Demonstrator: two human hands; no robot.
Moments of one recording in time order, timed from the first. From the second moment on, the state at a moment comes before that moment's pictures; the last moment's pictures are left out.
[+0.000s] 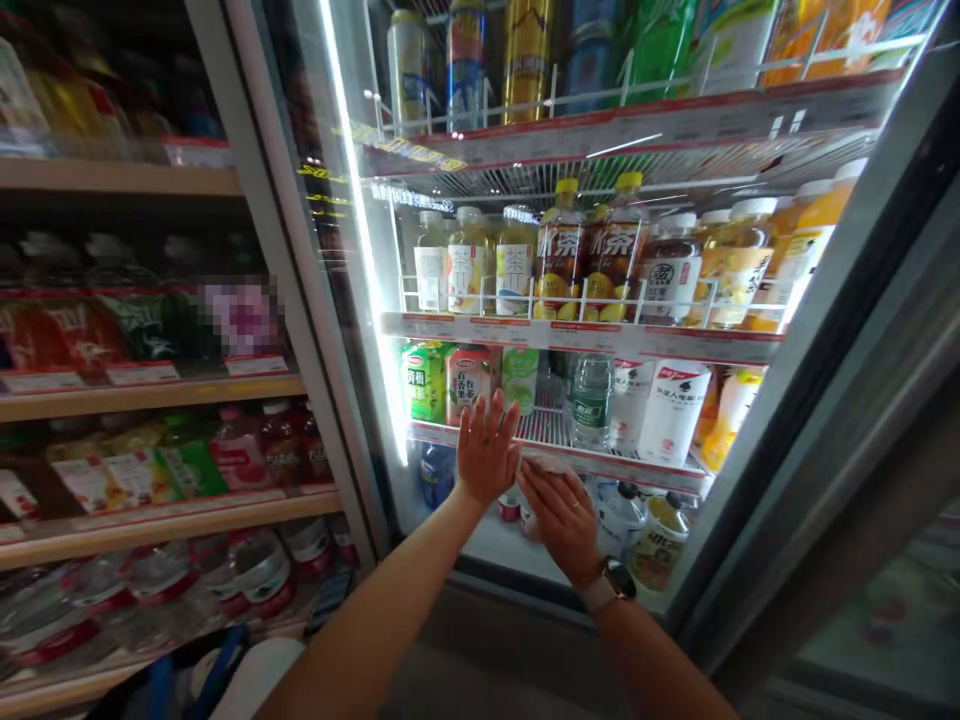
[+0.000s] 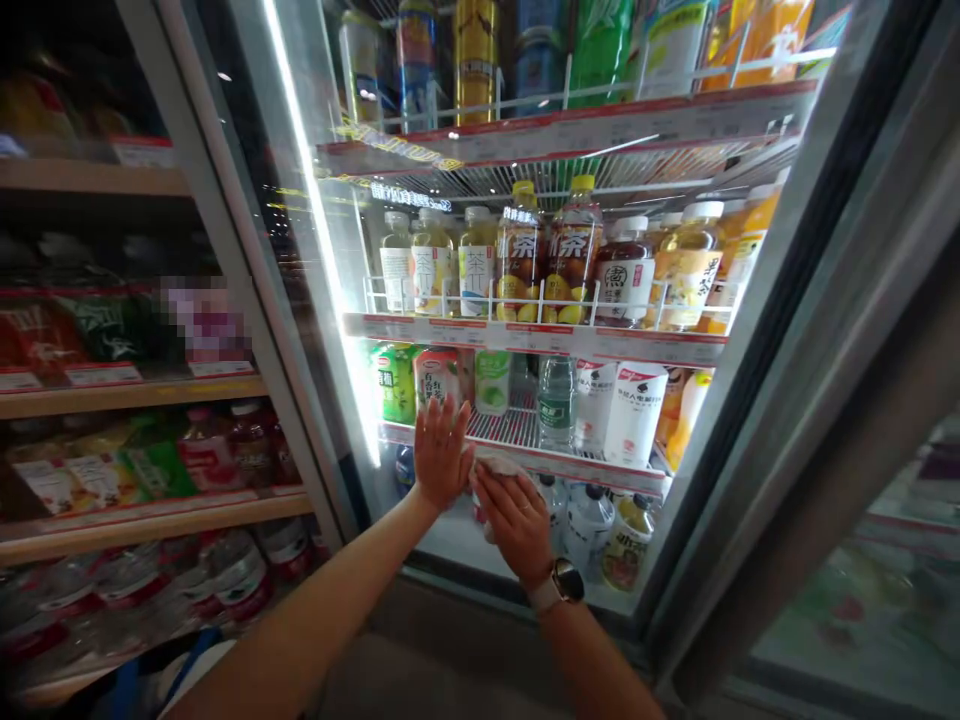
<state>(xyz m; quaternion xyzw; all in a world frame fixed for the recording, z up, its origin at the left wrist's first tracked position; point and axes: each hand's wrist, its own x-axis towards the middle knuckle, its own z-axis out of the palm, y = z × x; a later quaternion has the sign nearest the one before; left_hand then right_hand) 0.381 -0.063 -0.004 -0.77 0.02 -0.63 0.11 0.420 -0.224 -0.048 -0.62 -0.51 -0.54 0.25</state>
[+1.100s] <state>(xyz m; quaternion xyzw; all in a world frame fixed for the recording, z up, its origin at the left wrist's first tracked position) 0.377 -0.066 -0.001 -0.76 0.02 -0.64 0.11 0.425 -0.239 -0.053 -0.61 -0.57 -0.52 0.16</state>
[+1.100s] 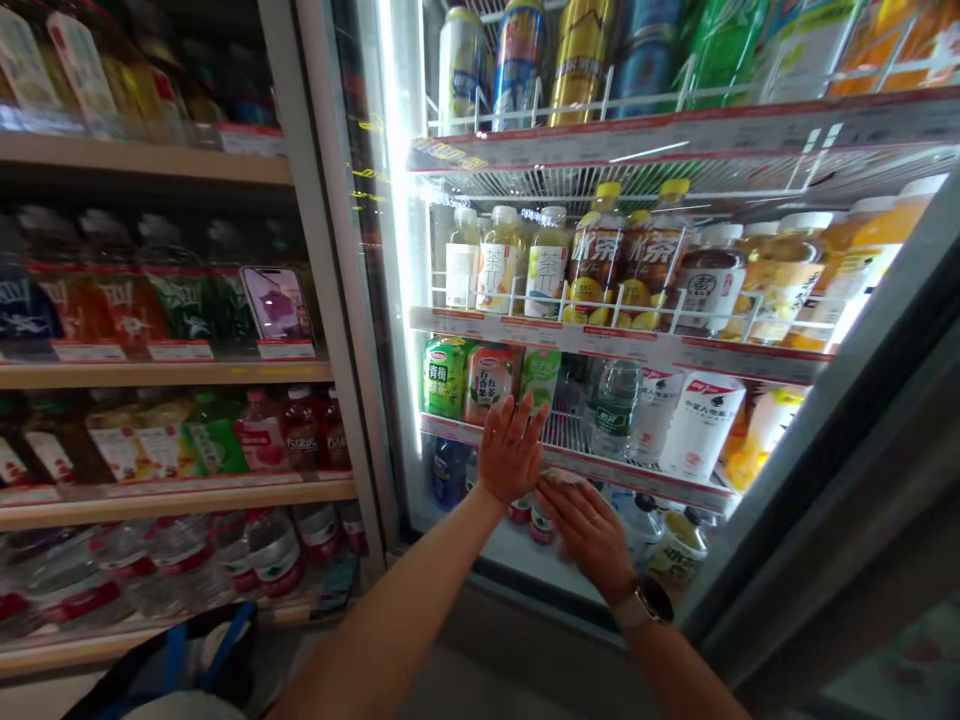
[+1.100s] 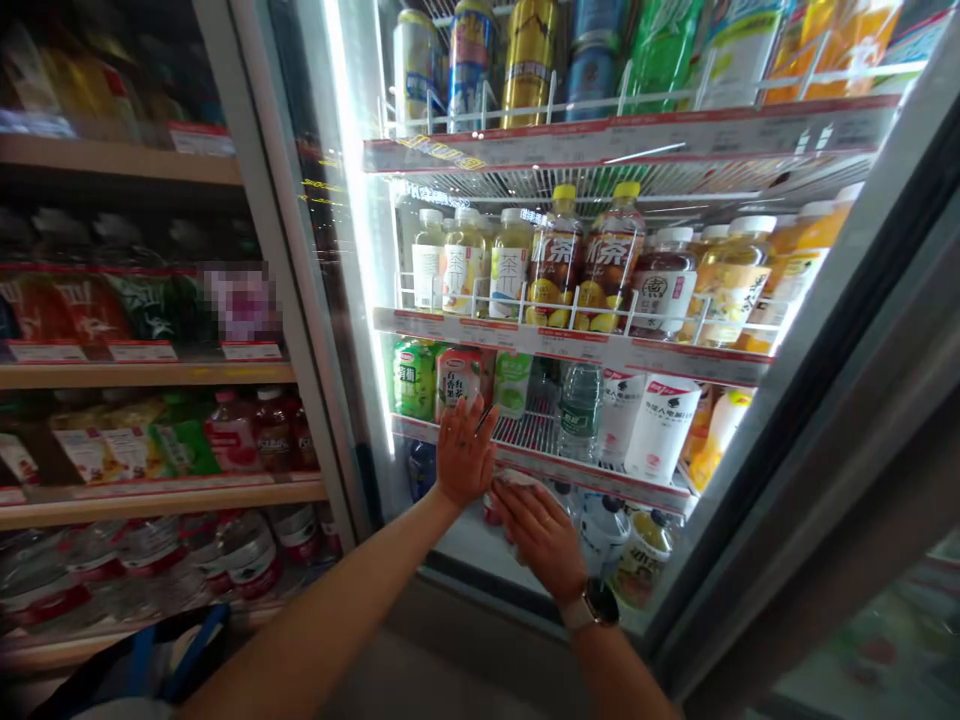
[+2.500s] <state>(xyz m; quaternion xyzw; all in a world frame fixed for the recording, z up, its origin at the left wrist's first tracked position) 0.378 -0.067 -0.006 -0.77 0.01 -0.64 0.09 0.451 -0.255 0.028 -0.61 -0.21 -0.66 0.40</state>
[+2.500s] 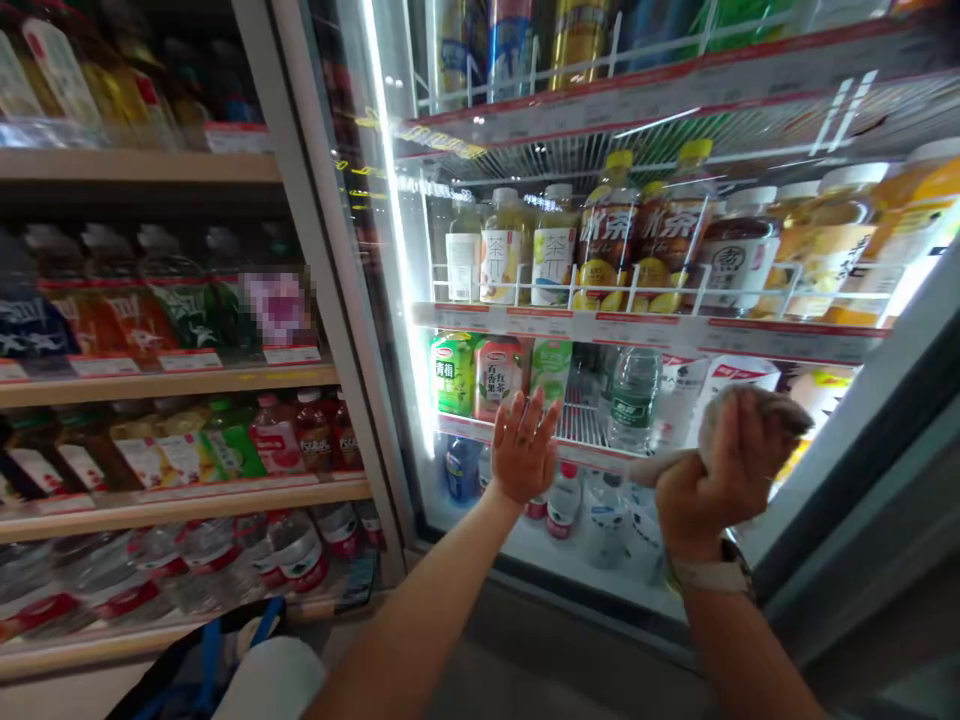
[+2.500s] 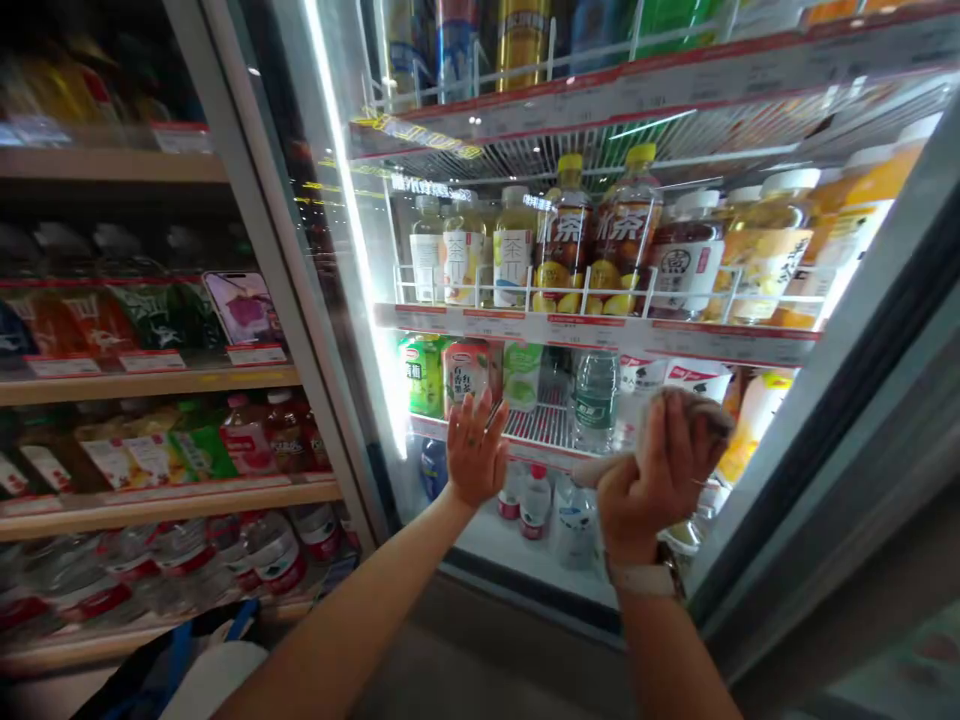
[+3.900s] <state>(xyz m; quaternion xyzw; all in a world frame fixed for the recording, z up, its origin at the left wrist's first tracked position) 0.377 -0.065 -0.001 -0.76 0.03 -0.65 0.11 0.416 -0.218 -0.045 -0.61 -0.51 -0.54 0.26</state>
